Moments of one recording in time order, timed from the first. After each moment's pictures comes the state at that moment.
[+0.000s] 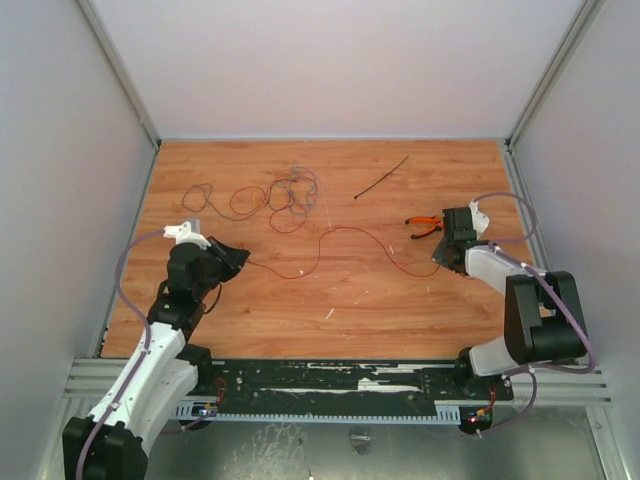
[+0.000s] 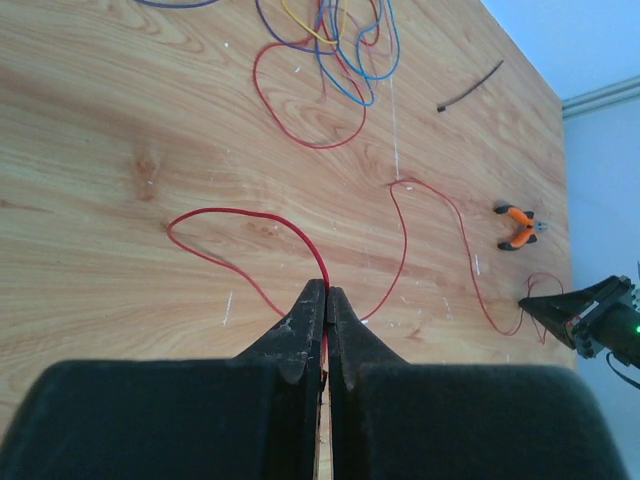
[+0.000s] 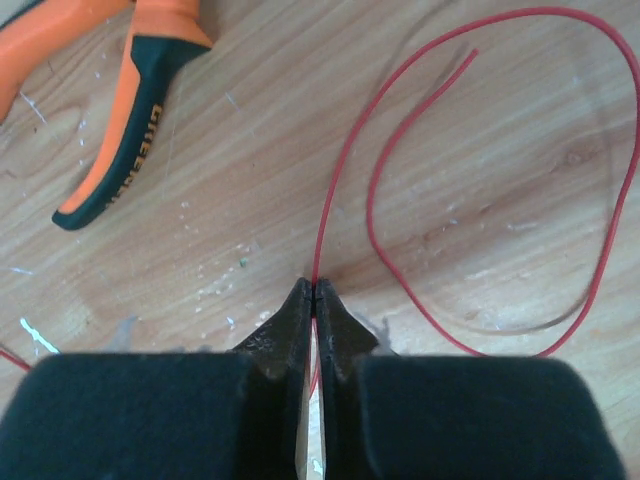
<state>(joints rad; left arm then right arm) -0.18 0.68 0.36 -0.05 0.09 -0.75 0.12 1.45 0.67 -0.19 0.26 0.61</state>
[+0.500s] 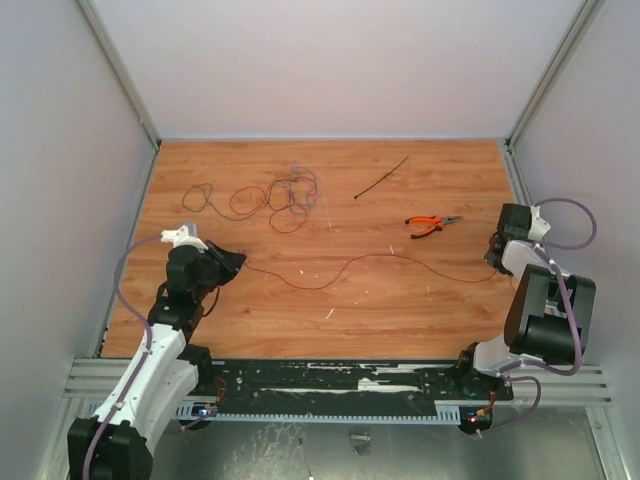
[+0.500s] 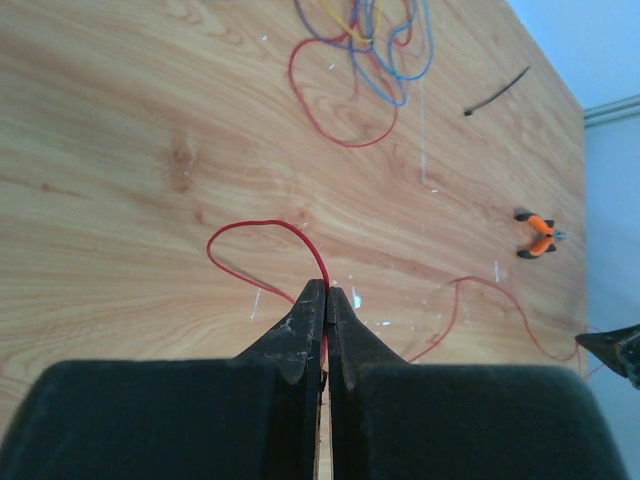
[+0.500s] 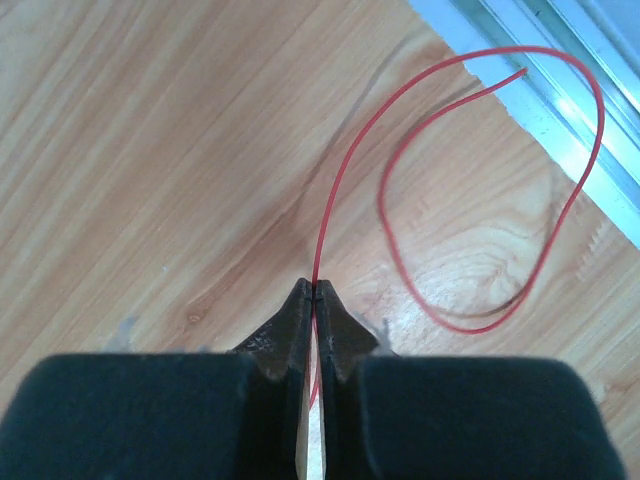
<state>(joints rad) -0.12 0.66 0.33 -0.06 0.11 -0.74 -0.27 1.48 0.75 -0.27 0.36 0.45</state>
